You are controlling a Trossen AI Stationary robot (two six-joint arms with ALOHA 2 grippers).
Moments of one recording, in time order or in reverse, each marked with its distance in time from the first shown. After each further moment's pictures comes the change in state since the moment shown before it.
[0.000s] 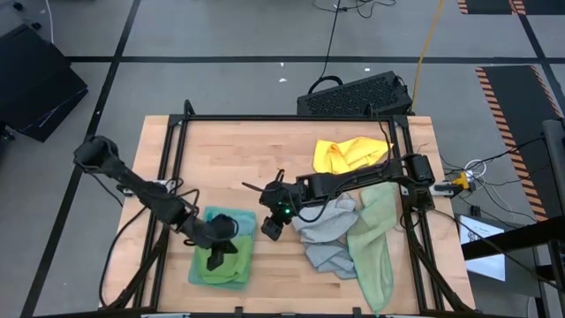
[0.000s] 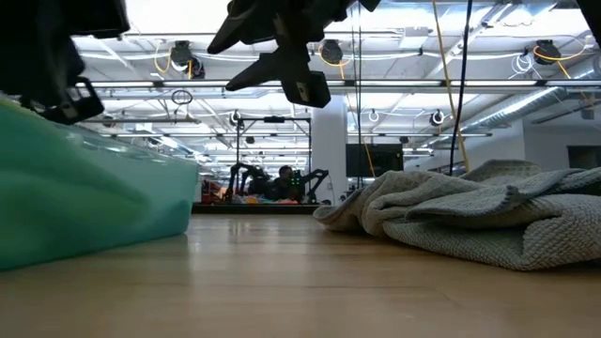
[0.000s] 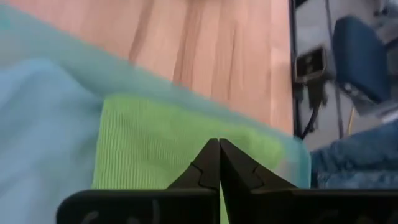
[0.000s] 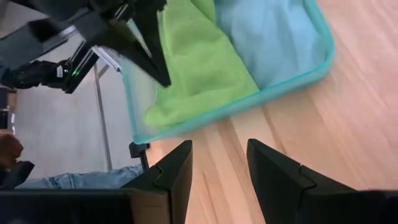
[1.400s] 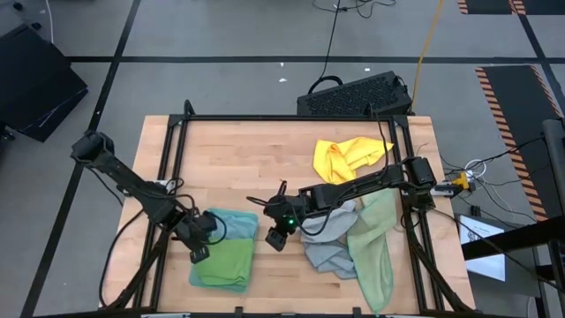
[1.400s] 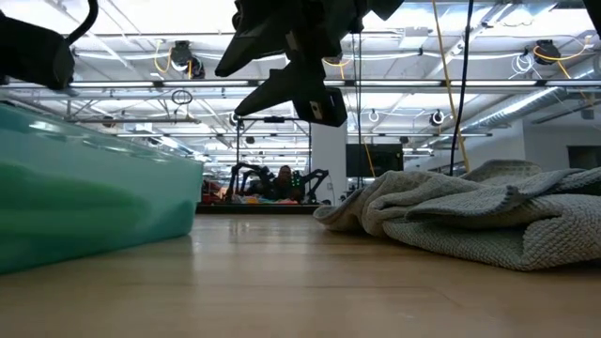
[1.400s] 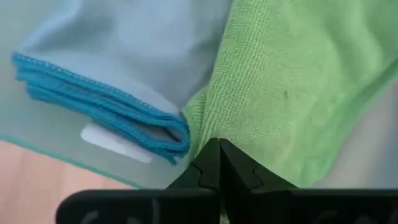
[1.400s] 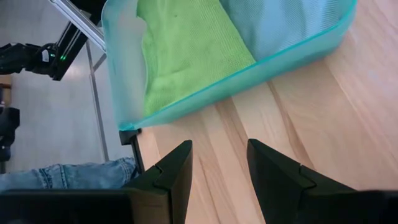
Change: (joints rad) left arm -0.077 -0.087 0.004 -0.544 0.073 -0.238; right arm 0.056 0.000 -0.103 0.089 0.029 0.045
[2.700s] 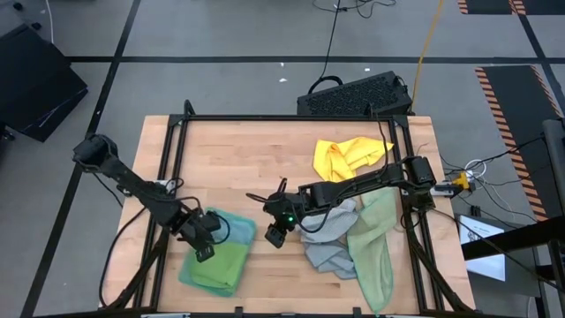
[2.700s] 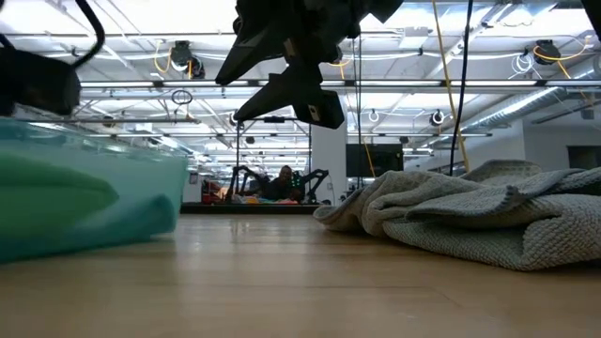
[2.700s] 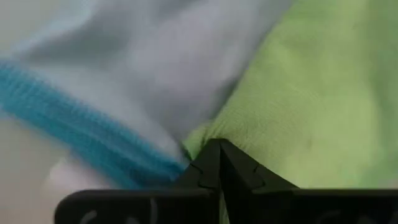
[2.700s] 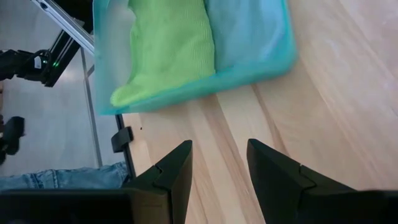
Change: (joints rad) left arm 0.022 0.063 -0.074 0.134 -0.037 -0.002; right arm -0.016 0.000 0.001 -0.005 0.022 -0.019
